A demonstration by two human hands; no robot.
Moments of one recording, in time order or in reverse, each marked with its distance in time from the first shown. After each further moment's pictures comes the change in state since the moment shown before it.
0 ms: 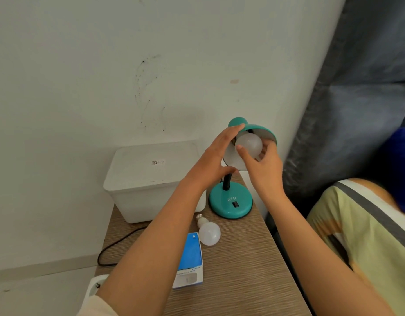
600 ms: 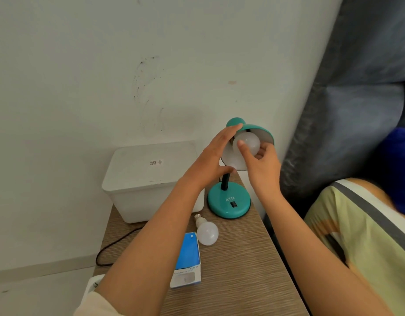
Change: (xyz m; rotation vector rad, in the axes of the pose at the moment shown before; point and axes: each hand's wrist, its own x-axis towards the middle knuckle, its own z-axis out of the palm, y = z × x) left_hand 0.002 0.000 0.000 0.019 -0.013 -0.003; right_hand 0.001 -0.002 0.002 0.040 0.041 0.084
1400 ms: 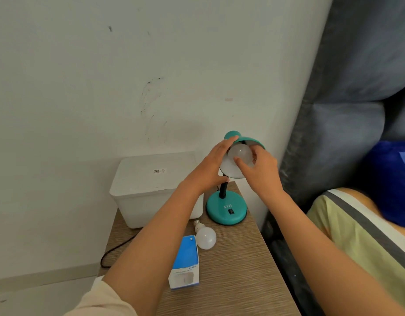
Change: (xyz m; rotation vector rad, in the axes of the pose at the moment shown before) left_hand -0.005 0.025 -0.010 0.045 -0.099 -0.100; right_hand 0.000 -0.025 -0.024 -0.392 -0.144 -0.233
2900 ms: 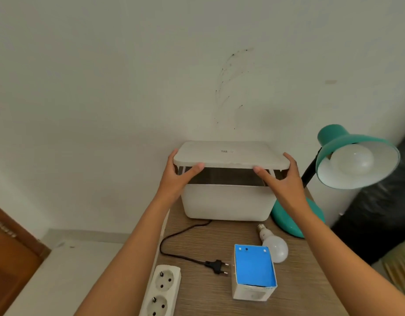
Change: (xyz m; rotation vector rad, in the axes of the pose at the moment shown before) left_hand -0.138 -0.143 -0.107 -0.529 0.572 -0.563; right_hand -0.015 -0.019 0.133 0.417 -0.260 0.198
